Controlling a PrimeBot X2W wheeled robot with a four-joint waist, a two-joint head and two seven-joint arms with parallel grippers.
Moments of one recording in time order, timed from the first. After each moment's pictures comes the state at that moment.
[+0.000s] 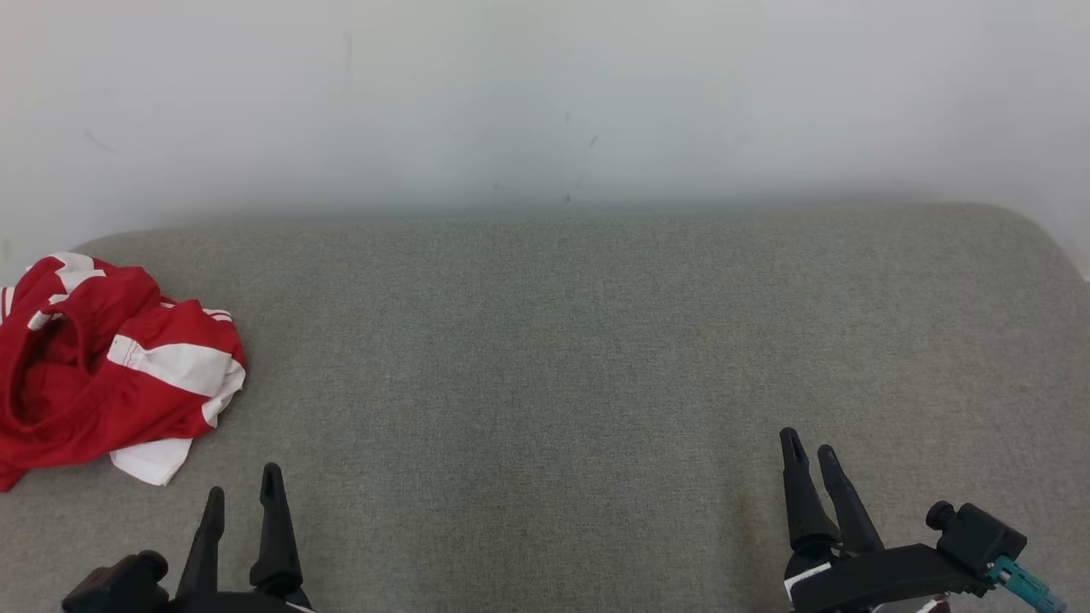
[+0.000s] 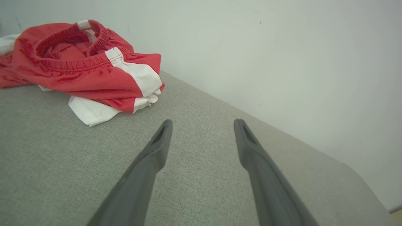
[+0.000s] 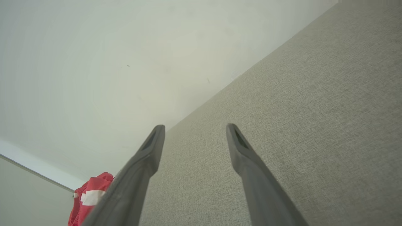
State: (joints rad) left arm -0.02 0.09 -0.01 0.11 -0.62 0.01 -0.11; right arm -0.04 -0.05 0.03 0.18 0.75 0.13 -0.11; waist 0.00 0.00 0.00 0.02
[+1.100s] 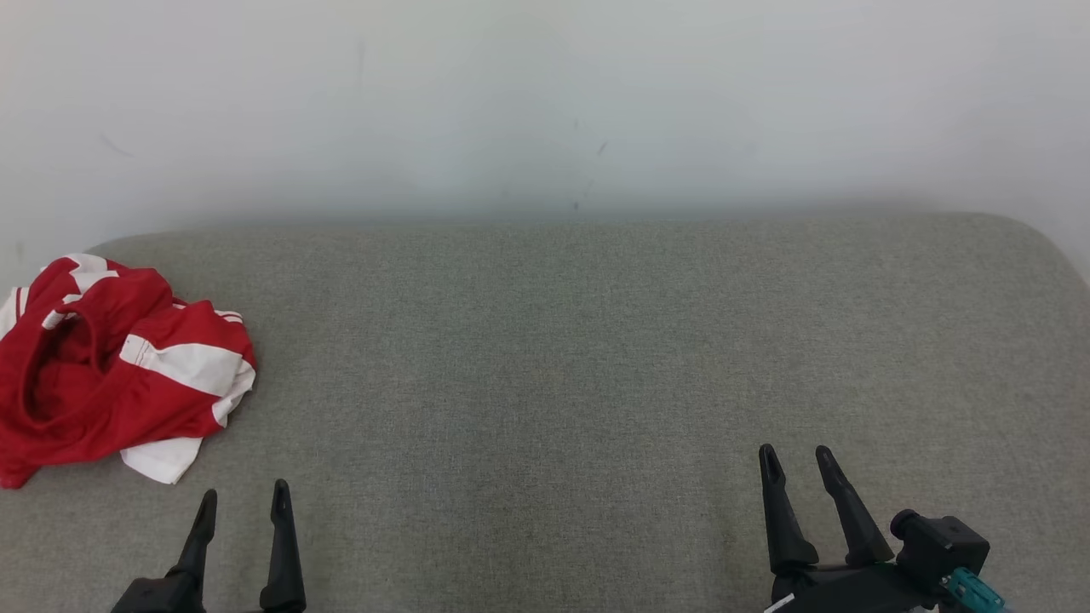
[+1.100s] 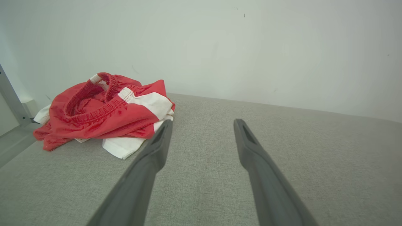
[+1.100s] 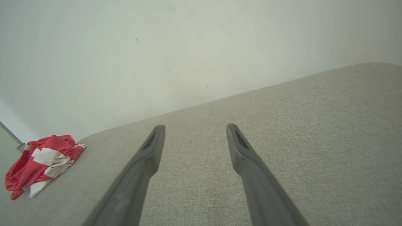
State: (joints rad) left arm 0.01 0.16 -0.07 0.12 -0.31 0.03 -0.19; right arm -0.02 -0.05 0.04 0.19 0.34 0.13 -0.19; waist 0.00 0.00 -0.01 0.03
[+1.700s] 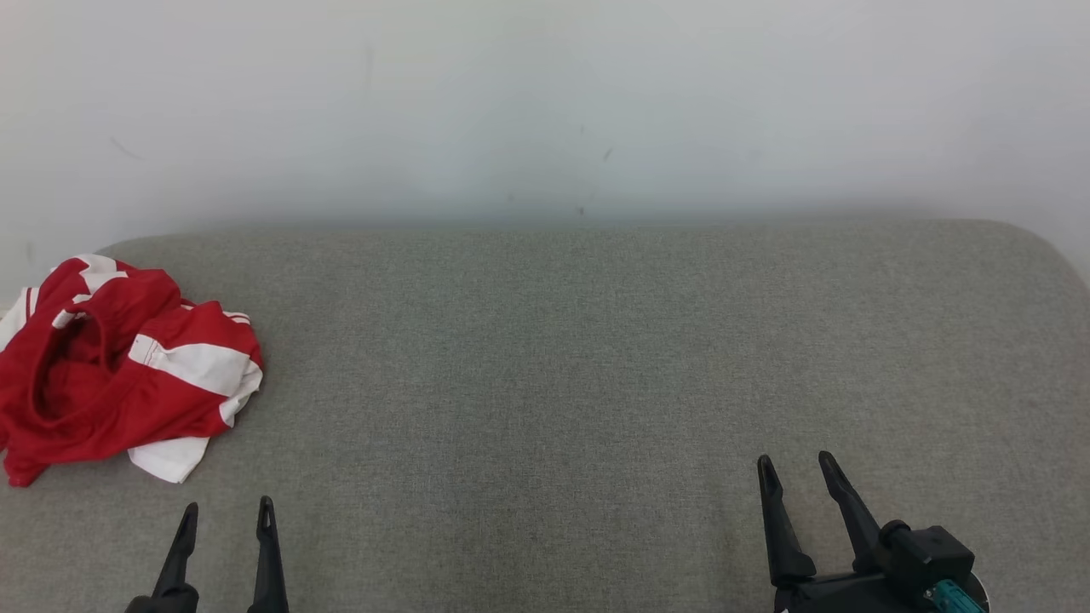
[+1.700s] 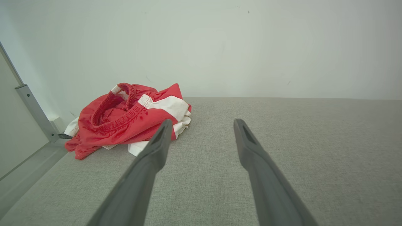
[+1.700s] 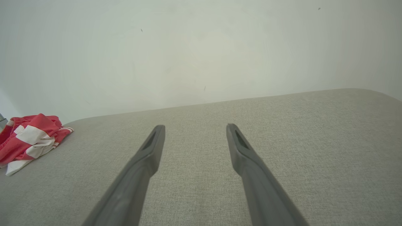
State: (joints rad) left arm 0.04 0.17 -0.03 0.14 -0.19 0.03 -0.23; right arm -0.01 -0.05 0.02 0.21 0.19 0.13 -0.23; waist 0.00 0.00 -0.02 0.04
